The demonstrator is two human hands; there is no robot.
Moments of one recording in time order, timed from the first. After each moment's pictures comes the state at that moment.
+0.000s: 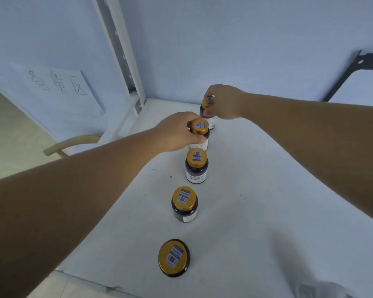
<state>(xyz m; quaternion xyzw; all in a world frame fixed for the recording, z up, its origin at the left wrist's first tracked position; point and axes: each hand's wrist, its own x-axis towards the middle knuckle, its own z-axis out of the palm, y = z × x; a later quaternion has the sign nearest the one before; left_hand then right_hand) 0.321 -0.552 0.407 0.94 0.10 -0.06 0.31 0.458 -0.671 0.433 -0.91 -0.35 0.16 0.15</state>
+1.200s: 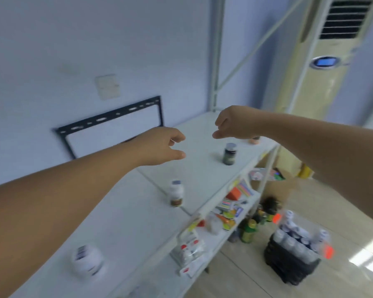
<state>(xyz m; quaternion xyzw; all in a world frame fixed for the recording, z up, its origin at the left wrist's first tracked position) 0.262 -1.042 0.553 0.89 -0.40 -0.05 0.22 0.168 -1.276 0.597 -0.98 0.13 -0.02 0.13</state>
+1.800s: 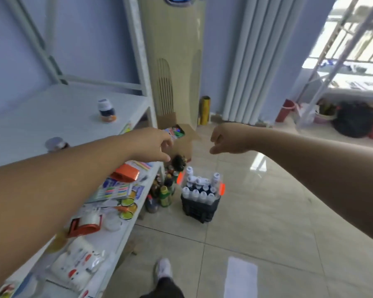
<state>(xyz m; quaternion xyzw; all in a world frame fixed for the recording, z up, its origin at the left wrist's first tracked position) 0.151 -1.472 0.442 0.74 -0.65 -0.17 -0.01 -0.065 -1.618 0.449 -0.91 0.36 0.10 0.18</state>
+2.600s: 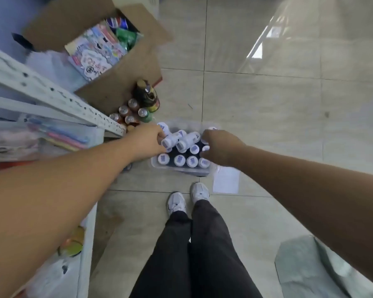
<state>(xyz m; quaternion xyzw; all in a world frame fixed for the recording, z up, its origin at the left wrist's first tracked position) 0.238 -1.793 0.013 0.72 -0.55 -0.42 -0.08 0.020 -1.856 0.020 -0.79 0.46 0.24 0.33</state>
